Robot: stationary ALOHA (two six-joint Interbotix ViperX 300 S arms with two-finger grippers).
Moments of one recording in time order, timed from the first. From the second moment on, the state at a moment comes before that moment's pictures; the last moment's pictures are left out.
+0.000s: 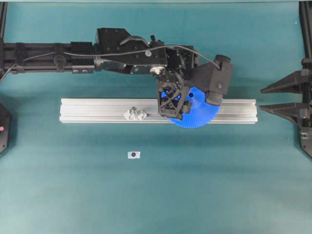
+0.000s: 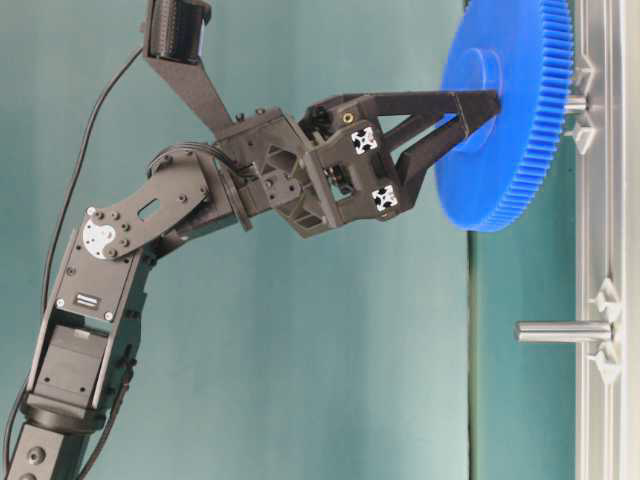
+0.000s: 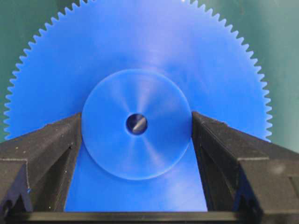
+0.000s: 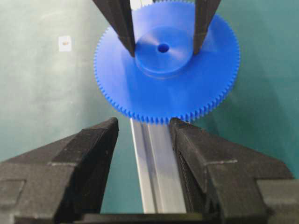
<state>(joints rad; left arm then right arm) 0.15 0.43 -0.21 0.02 0.93 0.41 -0.13 -1.12 1.26 0.03 0.28 0.04</state>
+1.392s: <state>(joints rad) 0.16 0.46 -0.26 0.02 0.99 0.39 -0.13 -1.12 1.26 0.03 0.28 0.04</state>
